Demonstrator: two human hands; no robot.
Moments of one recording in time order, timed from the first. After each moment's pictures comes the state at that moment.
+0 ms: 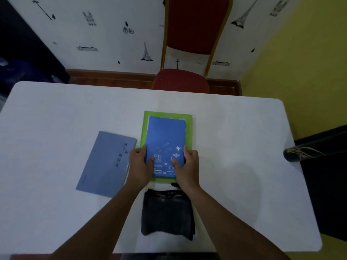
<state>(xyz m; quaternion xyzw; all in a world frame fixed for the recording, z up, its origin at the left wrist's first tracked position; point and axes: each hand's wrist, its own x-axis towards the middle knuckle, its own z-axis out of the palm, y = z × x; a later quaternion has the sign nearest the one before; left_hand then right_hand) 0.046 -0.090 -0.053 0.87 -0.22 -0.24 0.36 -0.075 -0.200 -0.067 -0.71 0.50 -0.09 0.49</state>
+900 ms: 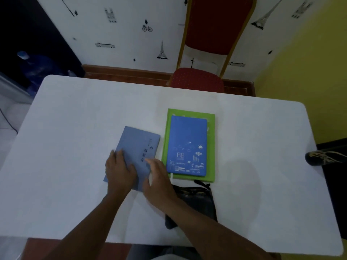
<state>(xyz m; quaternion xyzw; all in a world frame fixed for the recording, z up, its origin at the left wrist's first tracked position) 0.109 0.030 -0.058 0.95 -0.13 -0.18 0.22 -0.008 -0.055 -0.037 -0.80 0.30 -0.01 0.51</state>
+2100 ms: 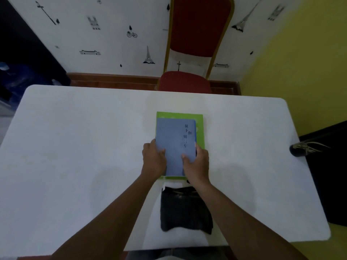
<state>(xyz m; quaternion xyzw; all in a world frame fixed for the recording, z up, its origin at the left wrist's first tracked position) 0.077 -0.084 -0.053 0.84 -0.19 -0.33 0.40 -0.046 -0.174 -0.034 -0.68 0.57 -0.10 0.45</state>
